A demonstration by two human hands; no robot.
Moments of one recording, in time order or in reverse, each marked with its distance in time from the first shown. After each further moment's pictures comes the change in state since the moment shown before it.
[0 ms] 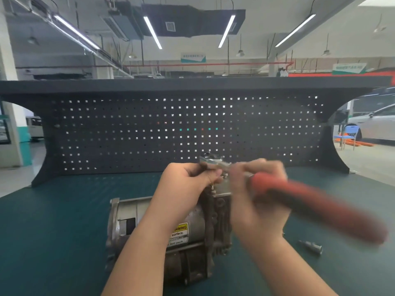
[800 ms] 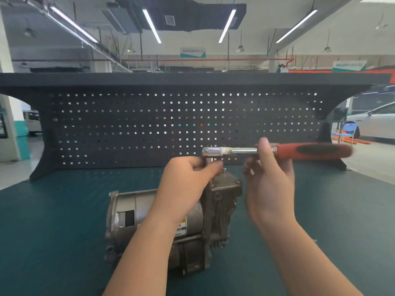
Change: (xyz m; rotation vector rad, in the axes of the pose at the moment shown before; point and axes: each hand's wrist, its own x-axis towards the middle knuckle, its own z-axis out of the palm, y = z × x) left_hand -0.002 0.002 0.008 0.148 0.066 0.057; right_hand 0.015 0.009 -0.008 0.744 0.289 0.921
